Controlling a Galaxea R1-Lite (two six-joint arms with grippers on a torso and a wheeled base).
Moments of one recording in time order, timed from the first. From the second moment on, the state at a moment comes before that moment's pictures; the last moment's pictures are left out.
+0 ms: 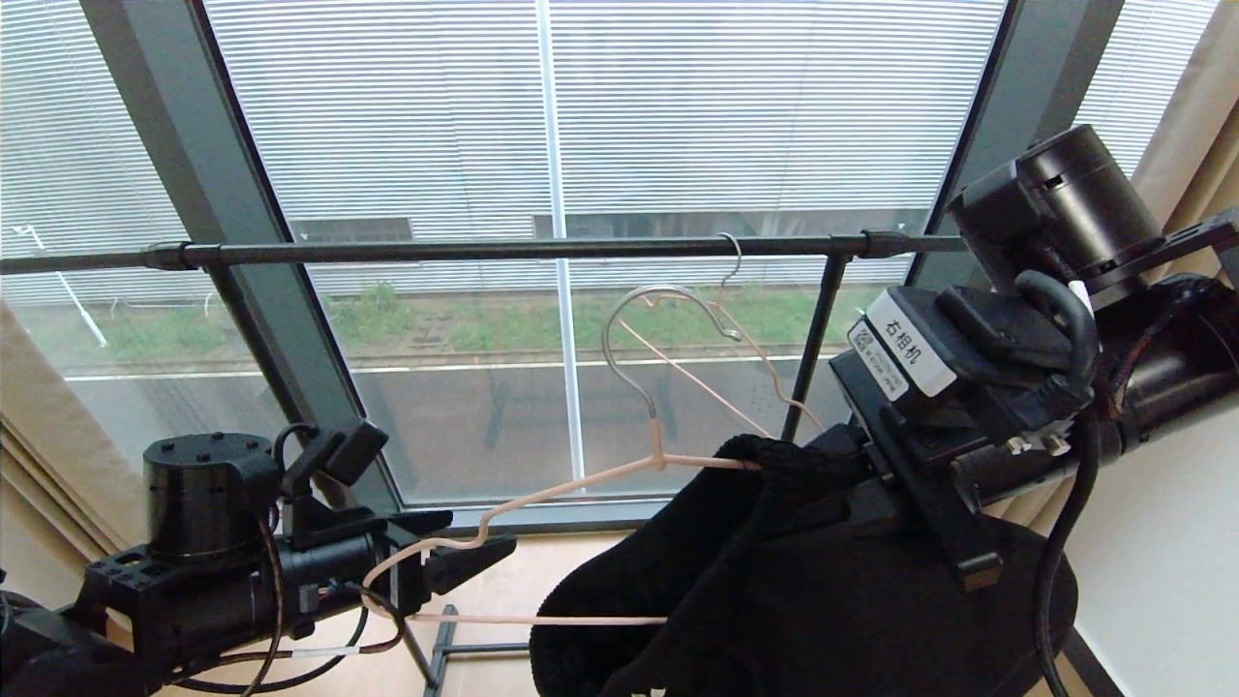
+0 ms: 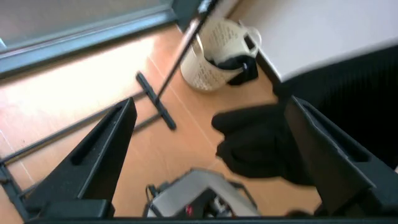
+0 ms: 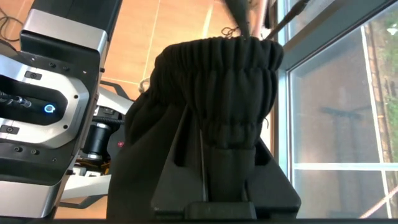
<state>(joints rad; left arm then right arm) -0.29 1.72 -0.34 -0.92 -0.50 -0.15 0.63 1.64 -1.38 0.58 0.70 -0.89</state>
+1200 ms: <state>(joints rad) -0.22 1.61 -0.34 -0.92 -0.62 -0.23 0.59 1.60 -1.33 0.57 0.69 -0.89</state>
